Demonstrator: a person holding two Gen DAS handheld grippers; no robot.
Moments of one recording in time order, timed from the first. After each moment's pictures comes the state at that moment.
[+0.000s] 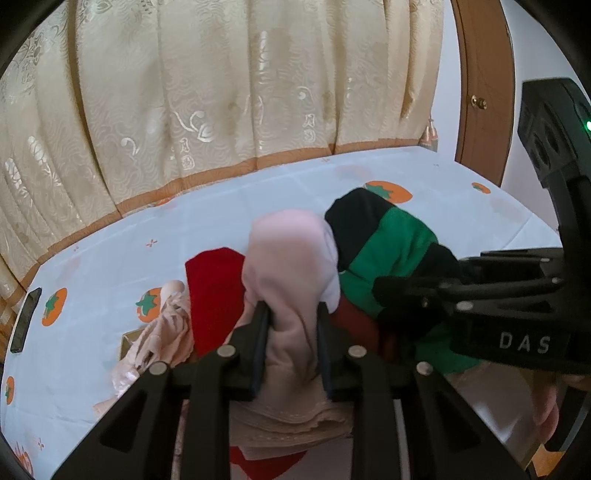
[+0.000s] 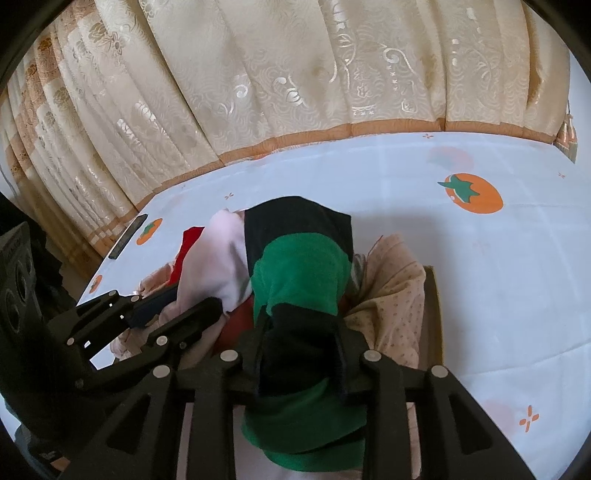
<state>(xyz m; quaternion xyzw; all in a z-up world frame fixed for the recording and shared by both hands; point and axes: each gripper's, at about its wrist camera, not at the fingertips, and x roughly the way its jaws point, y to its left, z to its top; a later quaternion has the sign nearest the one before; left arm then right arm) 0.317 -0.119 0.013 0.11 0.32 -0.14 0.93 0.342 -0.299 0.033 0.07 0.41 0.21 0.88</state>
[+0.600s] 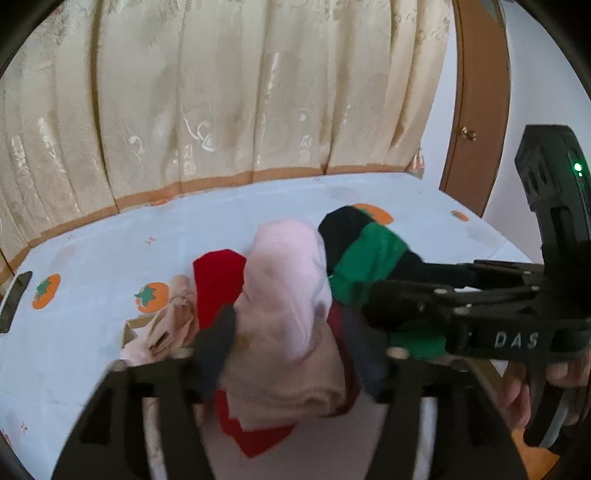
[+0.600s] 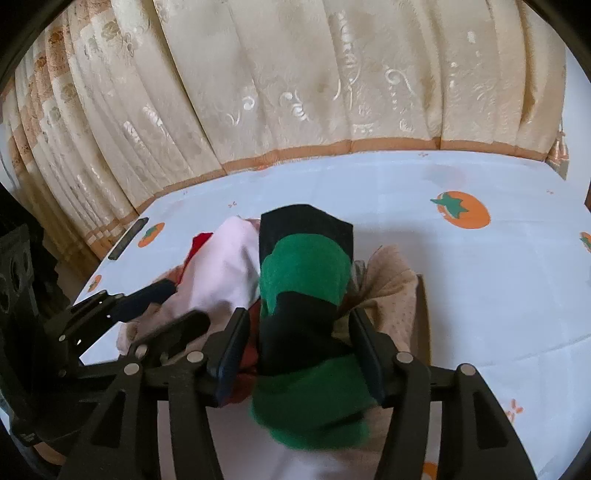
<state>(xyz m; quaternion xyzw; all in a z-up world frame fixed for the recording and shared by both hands) 0.287 -0.096 0.031 0.05 0.29 -0.17 0.94 0.316 -0.300 0.053 0.06 0.38 0.20 0.90</state>
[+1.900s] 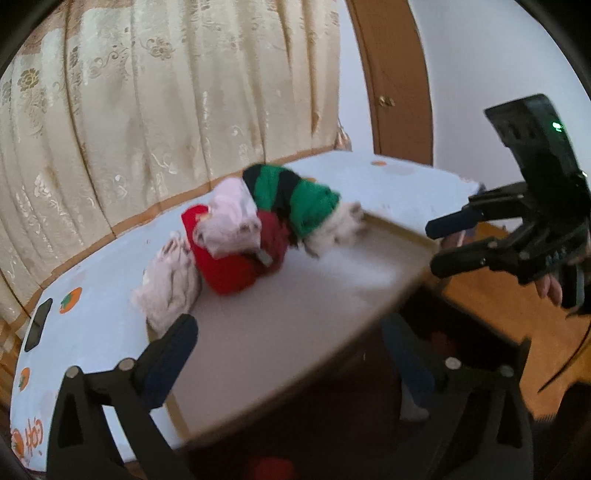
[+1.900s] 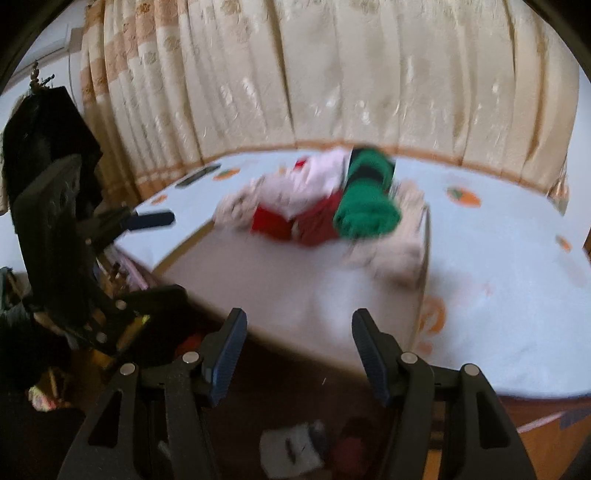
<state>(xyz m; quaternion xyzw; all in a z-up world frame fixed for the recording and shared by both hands) 0.112 -0.061 -0.001 0.18 0.24 -0.25 0.92 0.125 -0.321 0.039 -0.04 0.35 0.28 0.89</state>
